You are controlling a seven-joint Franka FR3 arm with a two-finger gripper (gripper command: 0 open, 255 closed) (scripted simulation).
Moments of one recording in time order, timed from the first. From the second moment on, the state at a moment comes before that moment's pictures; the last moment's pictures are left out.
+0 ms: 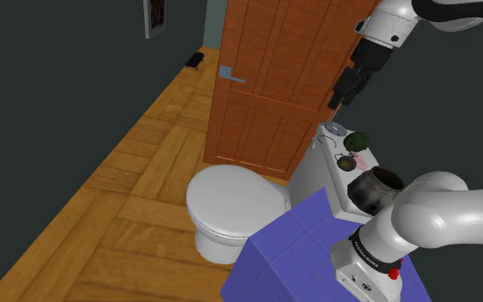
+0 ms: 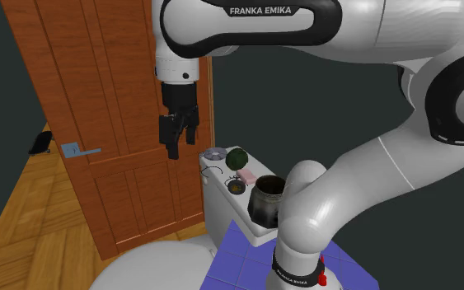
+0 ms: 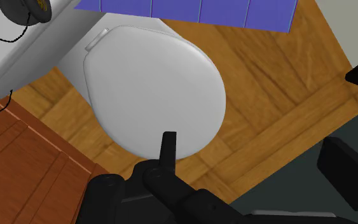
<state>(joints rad) -0.02 -0.81 0.00 -2.41 0.09 1.59 -0.09</state>
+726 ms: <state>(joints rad) -0.08 -0.91 -0.14 -2.65 -0.07 1.72 -0.30</state>
